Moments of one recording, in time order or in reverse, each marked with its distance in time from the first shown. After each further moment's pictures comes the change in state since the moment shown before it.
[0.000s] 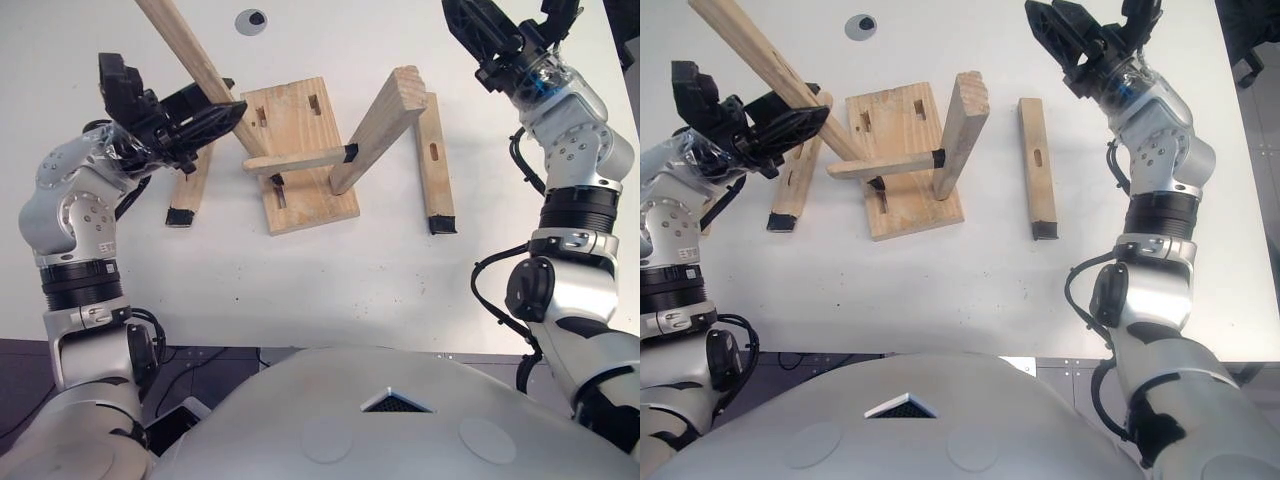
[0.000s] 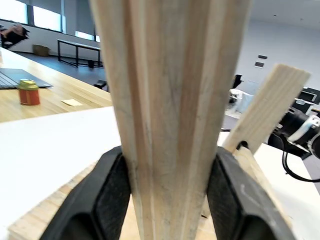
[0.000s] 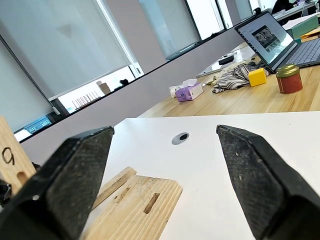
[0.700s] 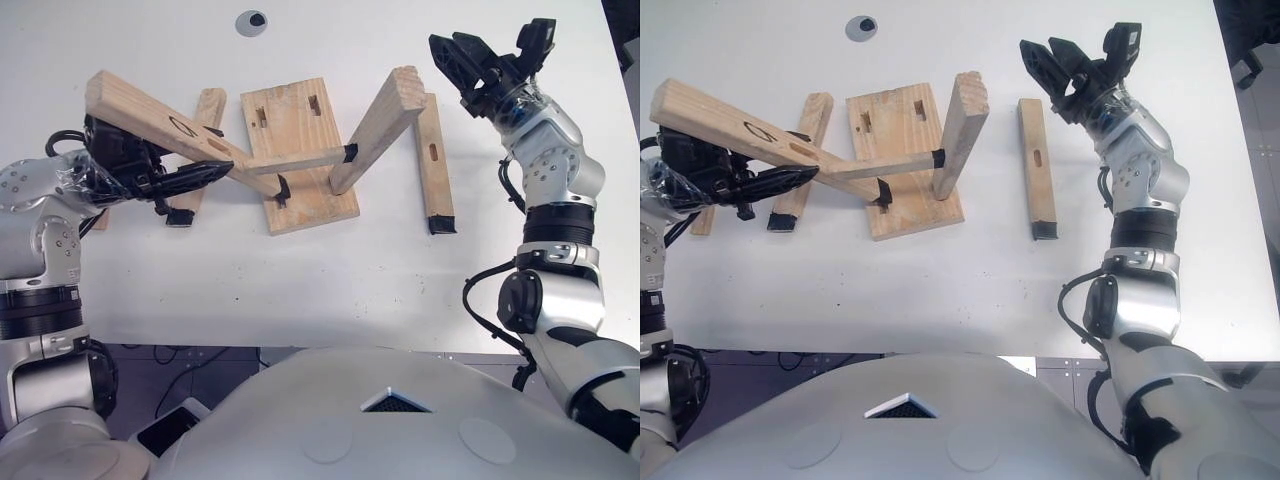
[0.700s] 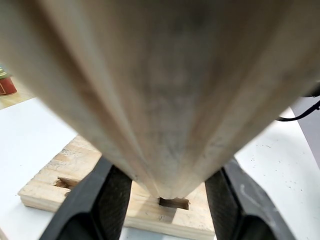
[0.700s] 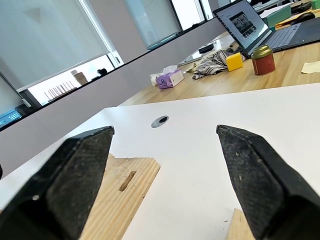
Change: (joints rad) left arm 0.125 0.200 -0.024 -0.039 0.053 -0.163 -0.168; right arm 0.067 0.031 0.032 0.045 -0.076 -0.118 -0.044
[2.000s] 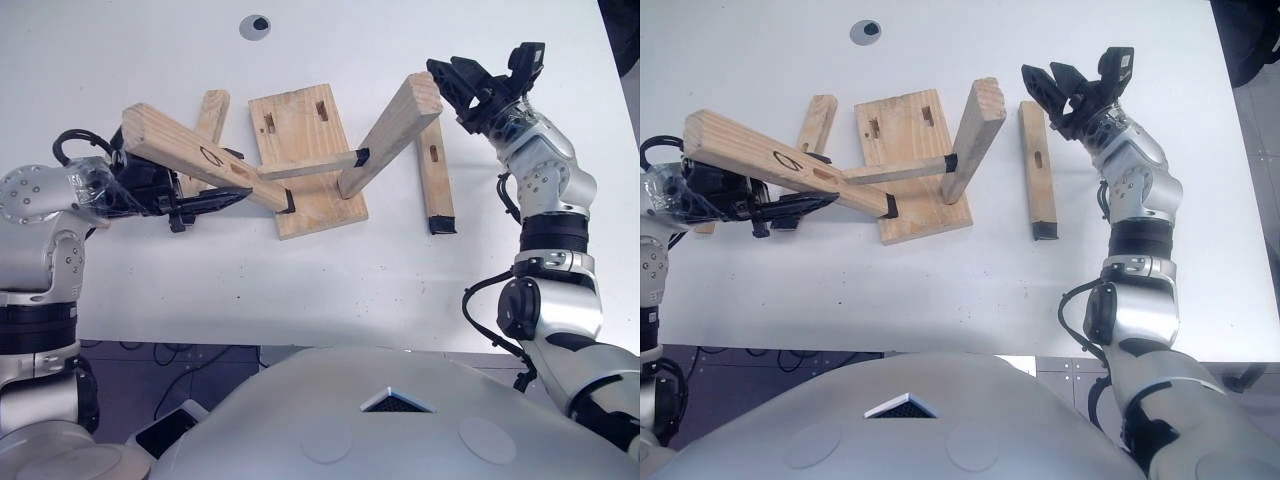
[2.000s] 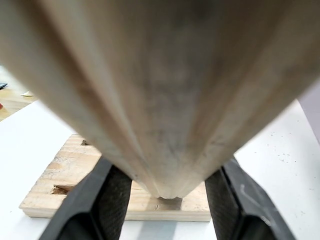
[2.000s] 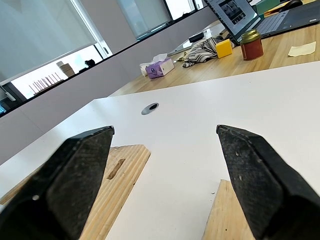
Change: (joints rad) left arm 0.083 0.069 -0.099 -0.166 0.030 -0.106 0.090; right arm 0.041 -0.001 0.010 0.027 -0.036 -0.014 -0.021
